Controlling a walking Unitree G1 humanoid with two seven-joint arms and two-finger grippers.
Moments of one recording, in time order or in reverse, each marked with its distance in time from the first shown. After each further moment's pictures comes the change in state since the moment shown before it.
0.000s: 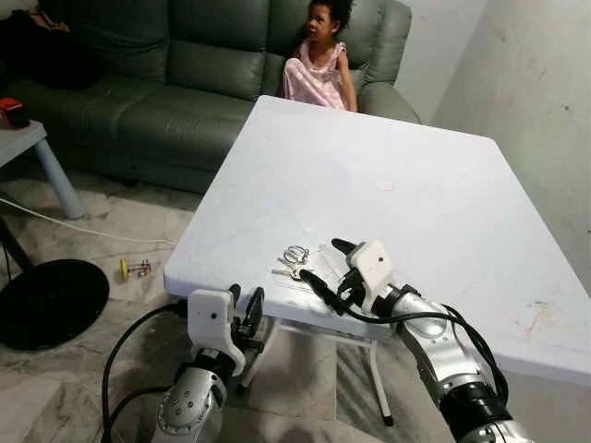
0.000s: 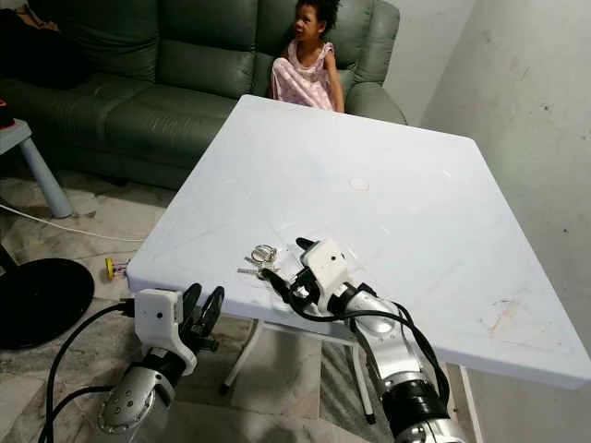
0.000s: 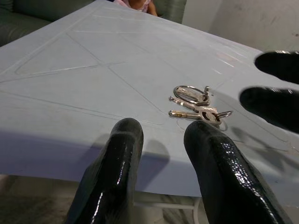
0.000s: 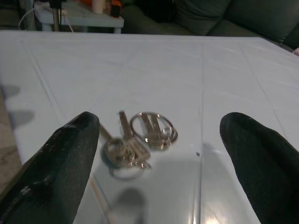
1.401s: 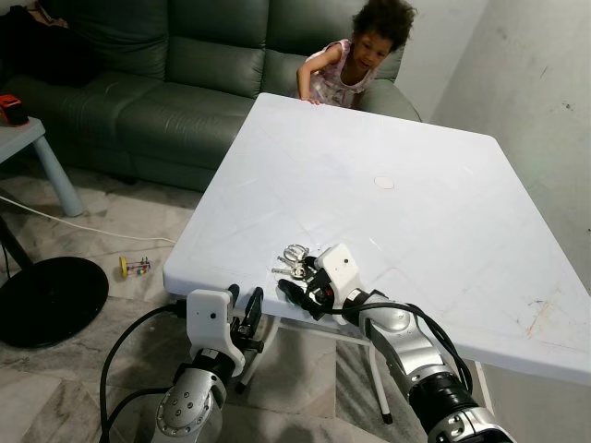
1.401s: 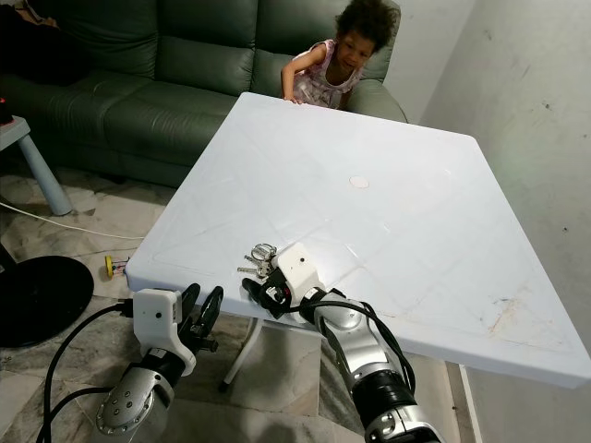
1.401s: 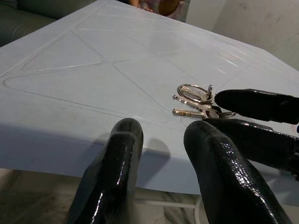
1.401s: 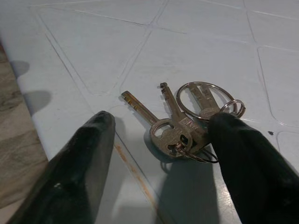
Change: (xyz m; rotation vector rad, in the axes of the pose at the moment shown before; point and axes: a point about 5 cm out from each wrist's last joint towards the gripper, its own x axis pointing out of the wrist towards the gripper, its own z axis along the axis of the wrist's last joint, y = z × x) left arm -0.002 0.000 0.002 -0.001 0.002 0.015; right arm 0.023 0.025 -0.014 0.114 0.149 0.034
